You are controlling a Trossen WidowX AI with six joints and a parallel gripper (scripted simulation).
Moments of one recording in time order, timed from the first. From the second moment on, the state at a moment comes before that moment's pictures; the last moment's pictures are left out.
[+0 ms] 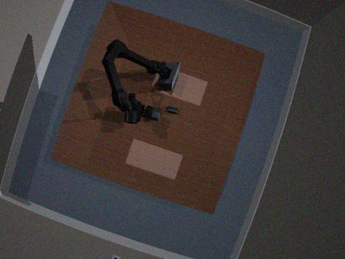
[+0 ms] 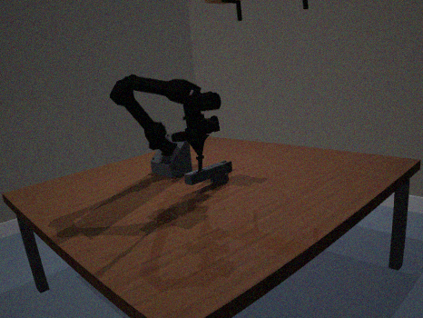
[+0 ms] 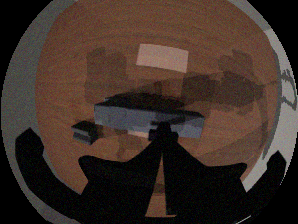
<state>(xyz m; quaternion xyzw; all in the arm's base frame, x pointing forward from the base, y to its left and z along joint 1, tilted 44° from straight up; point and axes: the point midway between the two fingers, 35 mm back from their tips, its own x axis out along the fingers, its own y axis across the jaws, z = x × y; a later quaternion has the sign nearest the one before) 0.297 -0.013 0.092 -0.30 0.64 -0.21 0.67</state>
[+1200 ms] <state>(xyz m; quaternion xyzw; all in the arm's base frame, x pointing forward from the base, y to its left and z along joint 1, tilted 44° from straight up) 0.306 0.054 0.020 -0.56 0.68 0.10 0.46</state>
